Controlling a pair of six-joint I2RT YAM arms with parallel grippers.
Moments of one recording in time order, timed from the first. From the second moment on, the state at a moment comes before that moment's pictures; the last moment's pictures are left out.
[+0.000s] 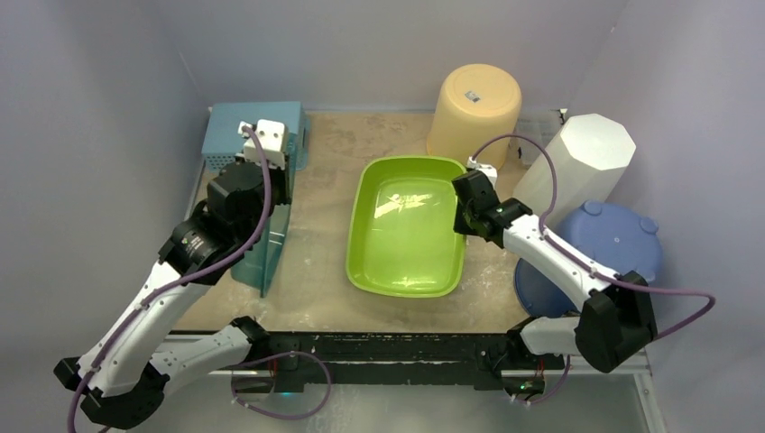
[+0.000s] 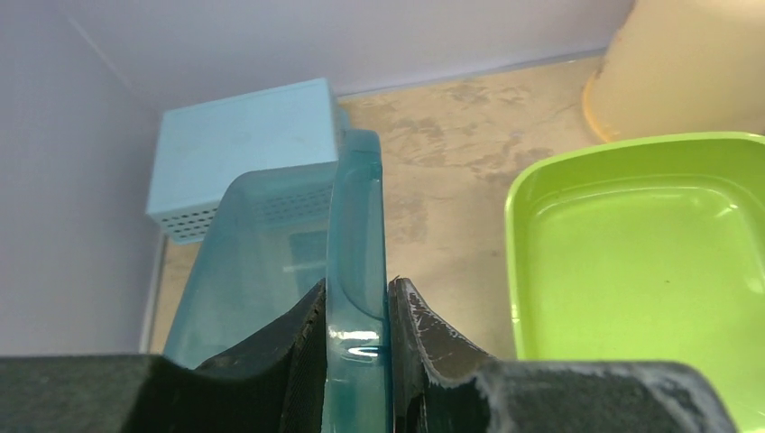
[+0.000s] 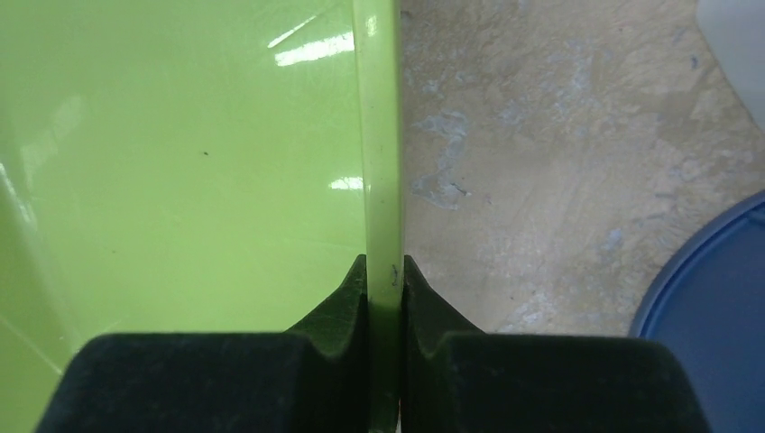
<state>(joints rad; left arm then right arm) -0.63 0.93 1.28 -0.64 -0.53 -0.04 0.51 1.32 0.94 -0.59 0.30 0.56</state>
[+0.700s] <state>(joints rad) -0.93 1.02 0.86 -0.53 -0.63 -0.44 0.51 1.15 1.01 -0.75 0.42 0.55</state>
